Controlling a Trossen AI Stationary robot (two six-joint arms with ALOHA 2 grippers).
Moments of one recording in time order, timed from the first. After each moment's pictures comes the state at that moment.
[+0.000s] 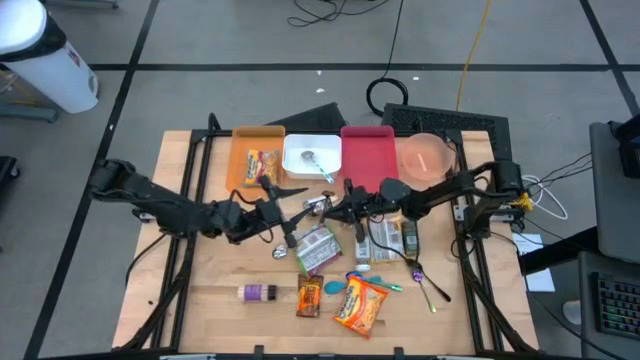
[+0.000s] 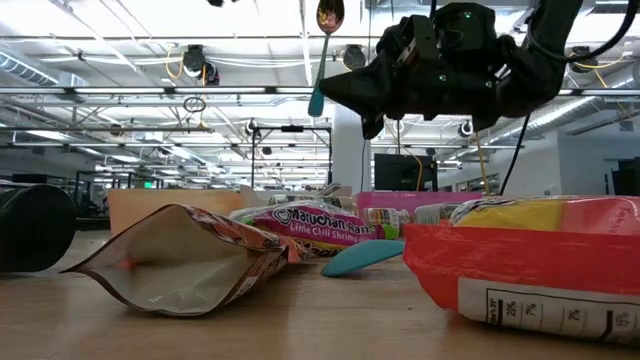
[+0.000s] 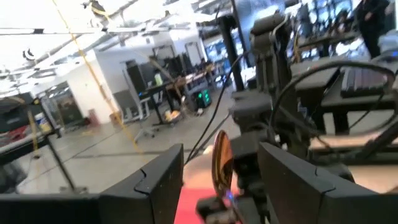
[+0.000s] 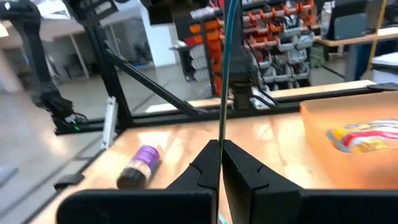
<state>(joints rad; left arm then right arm) -0.31 1.34 0.78 0.73 -0.70 0.38 -0.10 1.70 0.62 1.12 -0.29 0.18</state>
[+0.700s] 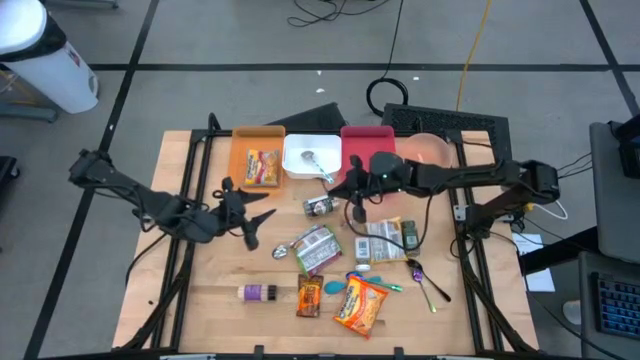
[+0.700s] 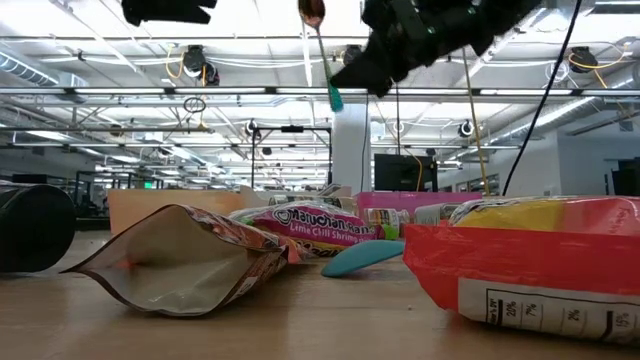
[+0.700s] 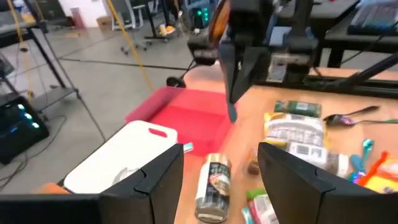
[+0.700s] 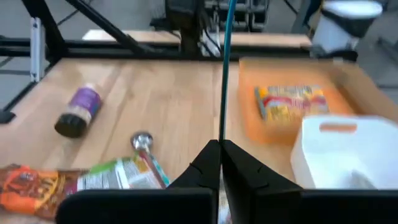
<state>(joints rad) -0.45 0.98 0.78 -0.18 -0.89 -0.22 -0.17 1.44 0.94 0.12 -0.18 -0.10</state>
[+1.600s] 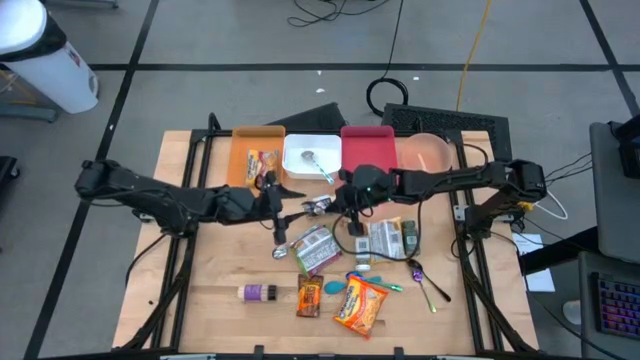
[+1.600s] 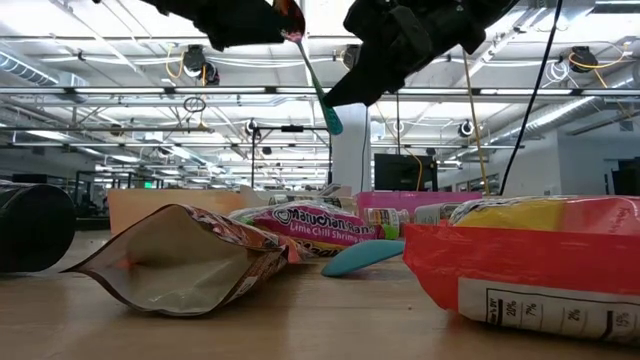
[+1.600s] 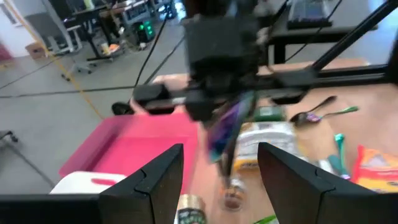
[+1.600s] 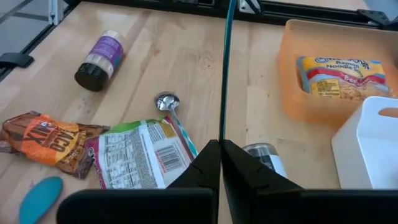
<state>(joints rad) -0.15 1.22 0.78 0.21 -0.36 0.09 -0.09 1.54 1.03 -0.03 -0.19 -0.17</state>
